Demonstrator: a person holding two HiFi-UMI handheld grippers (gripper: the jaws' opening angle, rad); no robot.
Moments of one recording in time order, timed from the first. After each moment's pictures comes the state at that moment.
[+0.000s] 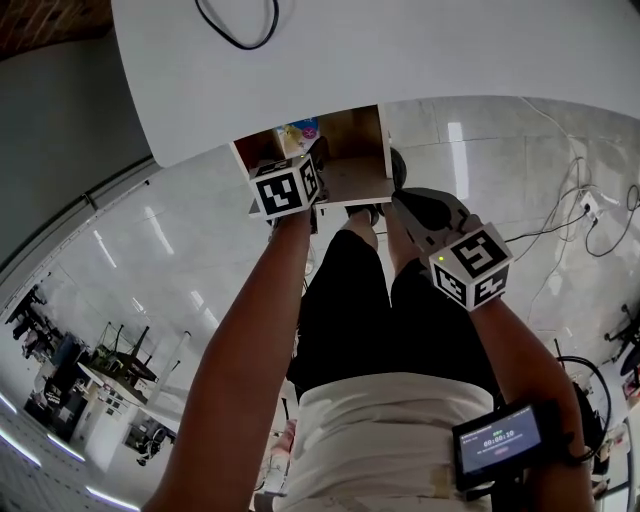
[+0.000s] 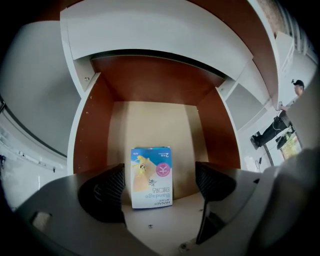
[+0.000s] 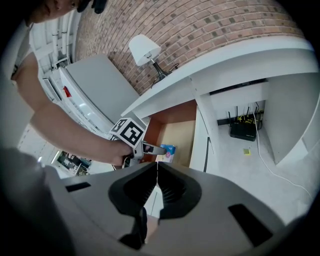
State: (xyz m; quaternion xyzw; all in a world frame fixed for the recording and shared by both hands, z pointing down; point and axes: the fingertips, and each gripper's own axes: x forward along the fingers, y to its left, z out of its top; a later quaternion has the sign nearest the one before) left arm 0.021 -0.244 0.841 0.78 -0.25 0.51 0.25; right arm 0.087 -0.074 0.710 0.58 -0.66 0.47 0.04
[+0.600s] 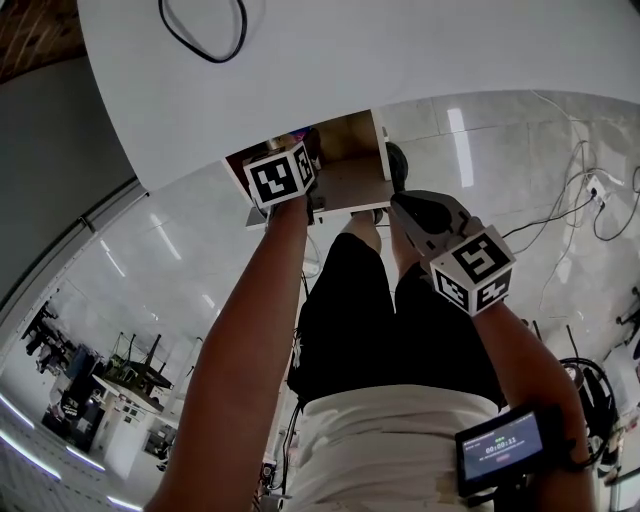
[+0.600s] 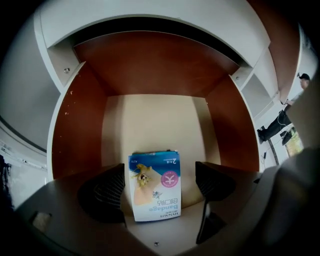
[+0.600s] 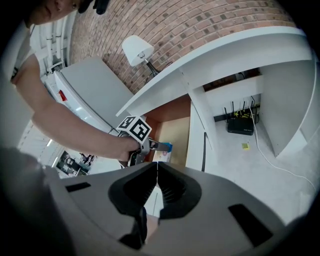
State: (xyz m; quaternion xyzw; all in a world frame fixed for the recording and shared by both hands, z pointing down) left arm 0.036 -0.261 0.861 0.77 -0.25 0.54 0.24; right arm 0.089 -0.071 0.718 0.59 -0.65 0.48 0.02
